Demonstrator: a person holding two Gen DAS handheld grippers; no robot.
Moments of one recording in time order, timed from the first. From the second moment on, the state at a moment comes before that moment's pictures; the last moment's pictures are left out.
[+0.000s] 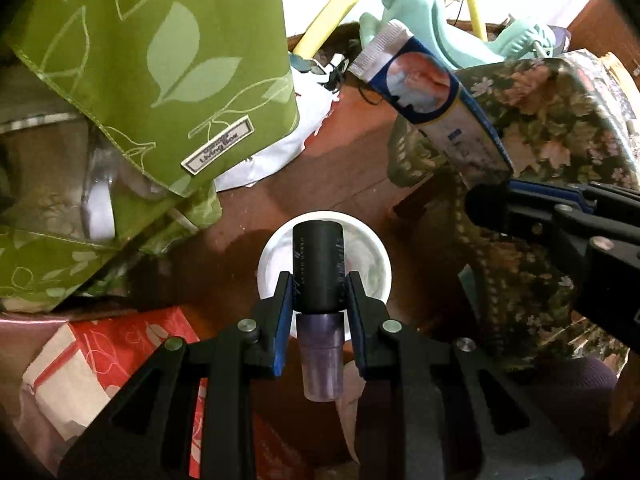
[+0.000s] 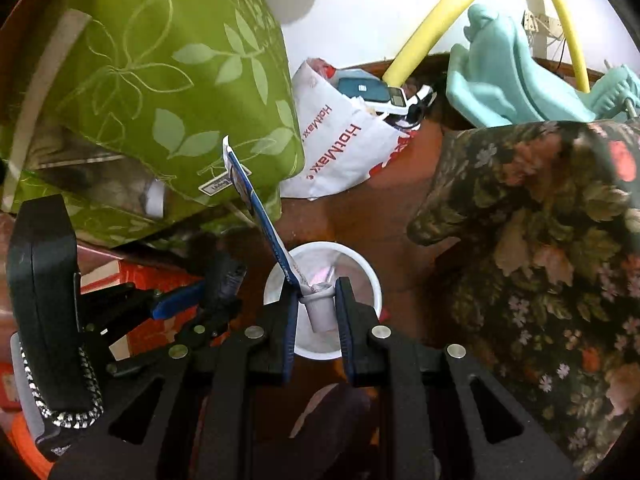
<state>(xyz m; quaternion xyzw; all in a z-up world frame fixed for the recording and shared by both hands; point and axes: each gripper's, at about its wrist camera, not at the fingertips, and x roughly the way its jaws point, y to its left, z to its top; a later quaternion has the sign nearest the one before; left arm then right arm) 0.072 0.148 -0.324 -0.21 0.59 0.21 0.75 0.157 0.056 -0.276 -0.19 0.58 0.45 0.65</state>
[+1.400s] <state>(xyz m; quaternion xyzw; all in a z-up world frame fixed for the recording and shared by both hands) 0.100 0.080 -0.202 -0.17 0.53 0.17 0.82 0.173 -0.048 -0.163 -0.14 0.51 0.41 0.75</state>
